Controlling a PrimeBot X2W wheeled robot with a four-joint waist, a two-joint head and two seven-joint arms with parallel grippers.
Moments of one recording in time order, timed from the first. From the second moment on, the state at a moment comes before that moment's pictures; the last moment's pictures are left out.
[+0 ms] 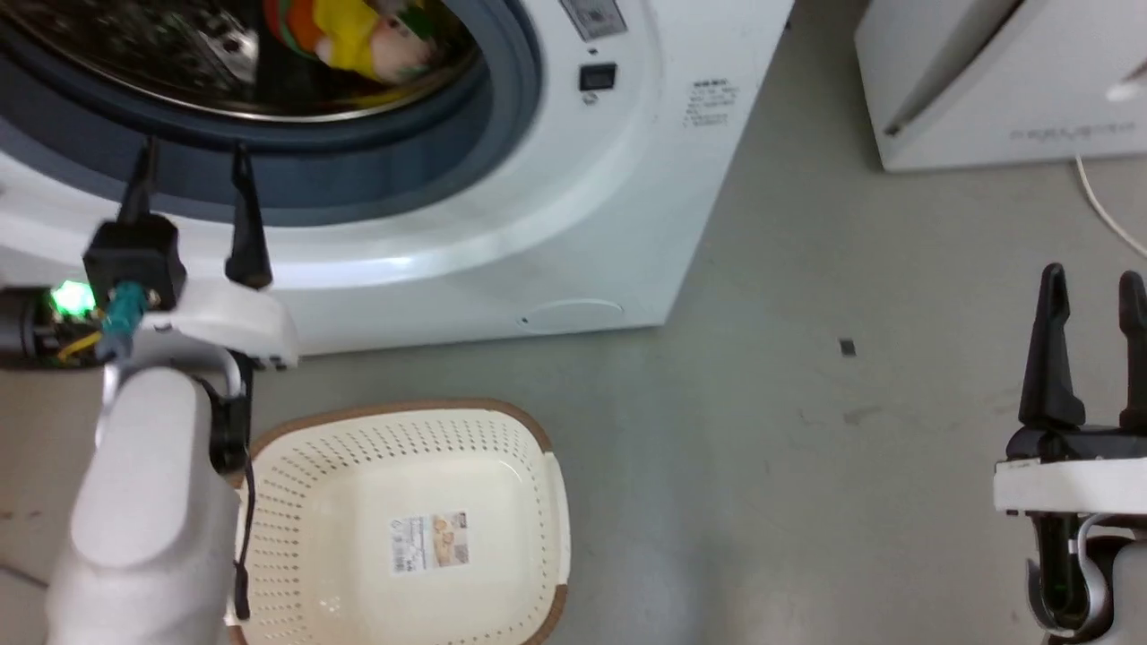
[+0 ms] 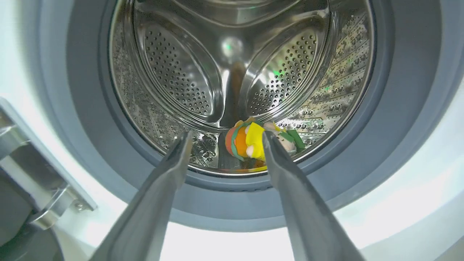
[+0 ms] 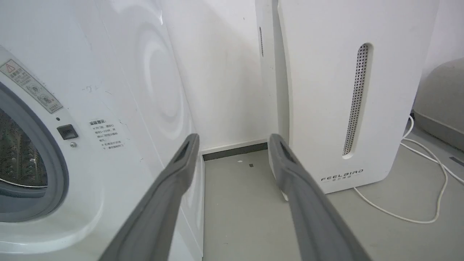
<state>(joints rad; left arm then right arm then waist) -0.63 0.28 -0.06 0.47 -0.10 0.09 -0.26 -0.22 -0.05 -0.20 0.03 0.24 0.13 -0.26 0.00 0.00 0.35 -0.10</state>
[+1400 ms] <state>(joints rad) -0.06 0.12 -0.07 0.15 -0.04 0.08 -0.26 0.02 -0.05 -0.12 0.00 0.13 0.13 -0.26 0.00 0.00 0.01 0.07</state>
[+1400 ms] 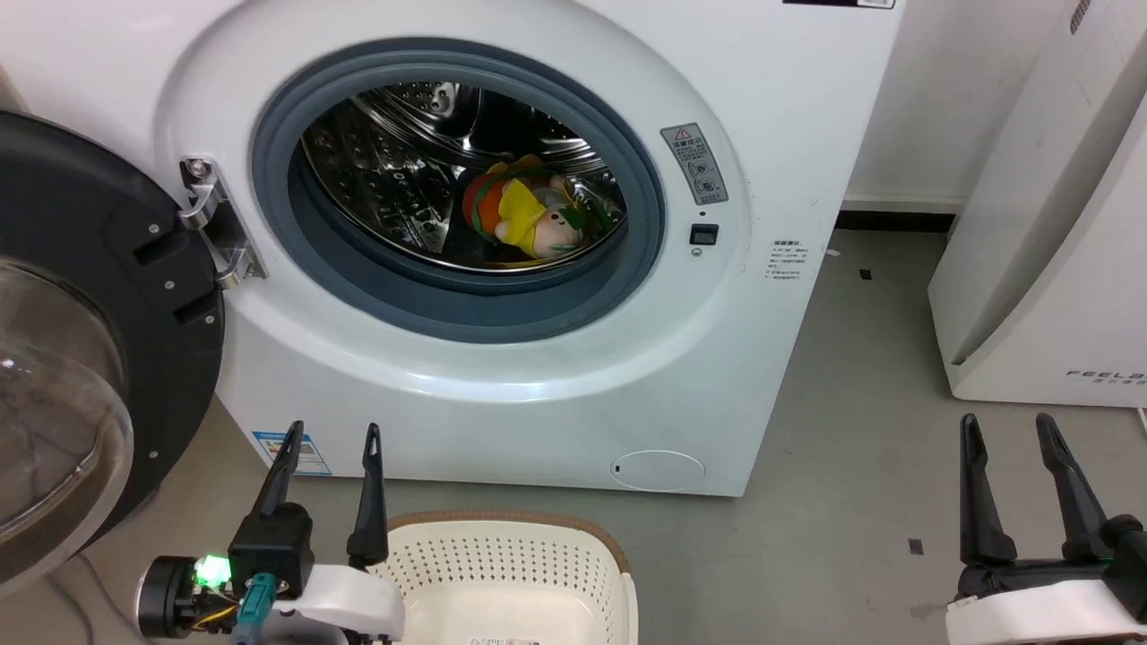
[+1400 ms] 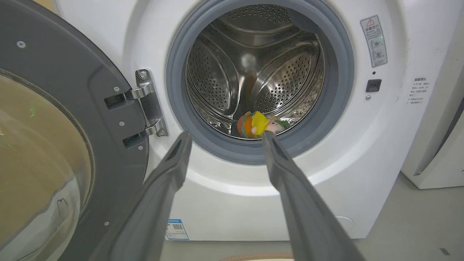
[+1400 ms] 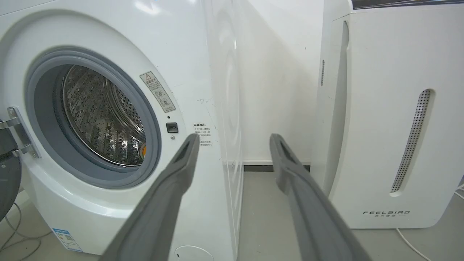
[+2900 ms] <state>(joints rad) -0.06 0.10 -0.05 0.11 -0.03 0.06 -0.17 0.02 -0.05 -0.09 0.01 0.09 0.13 -0.18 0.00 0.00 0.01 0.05</state>
